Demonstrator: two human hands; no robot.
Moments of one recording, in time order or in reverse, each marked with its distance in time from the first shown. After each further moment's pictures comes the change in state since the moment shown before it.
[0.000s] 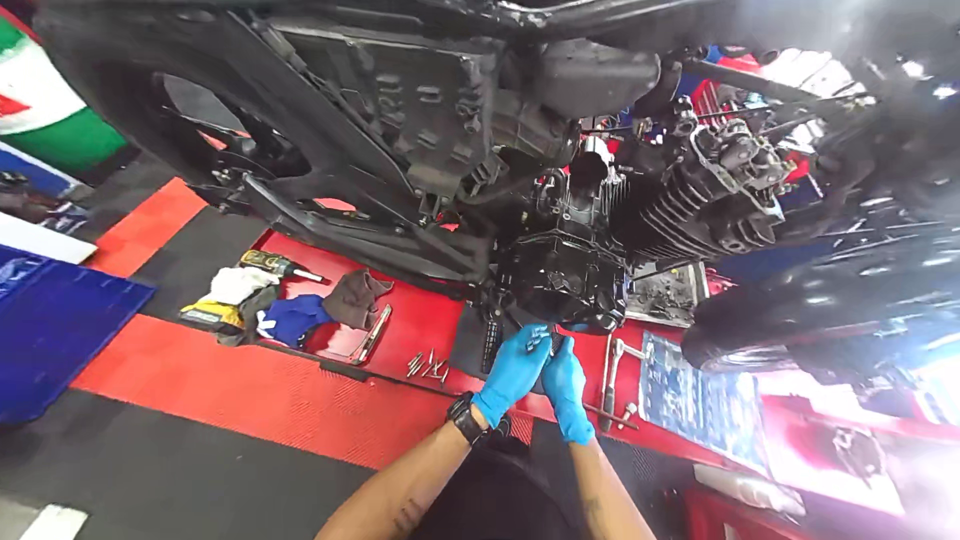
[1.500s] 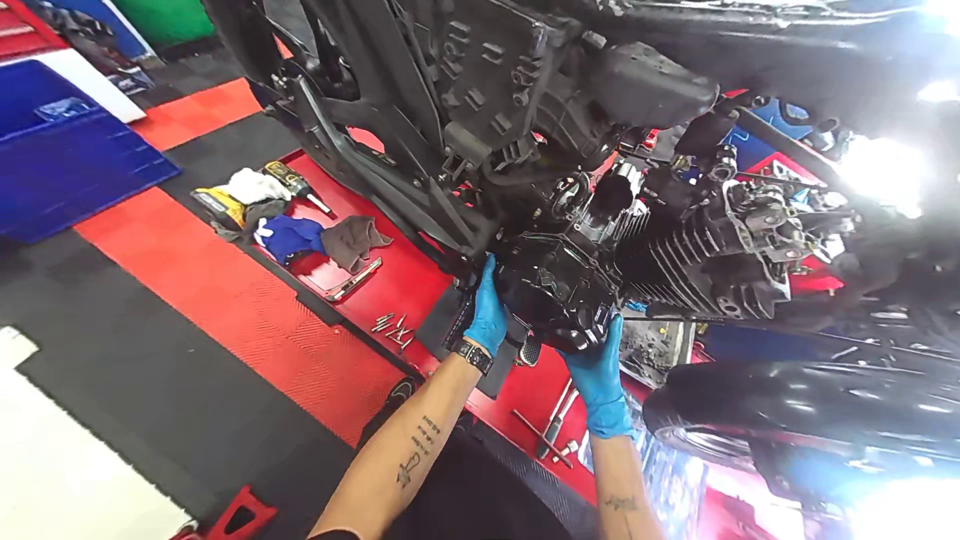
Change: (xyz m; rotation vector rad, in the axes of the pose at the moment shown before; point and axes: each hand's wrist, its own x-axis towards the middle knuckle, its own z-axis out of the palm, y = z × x) left_hand 0.084 0.020 0.019 -1.003 0.661 -0.038; right_hand 0.074 0.017 -0.125 1.476 -0.580 -0.157
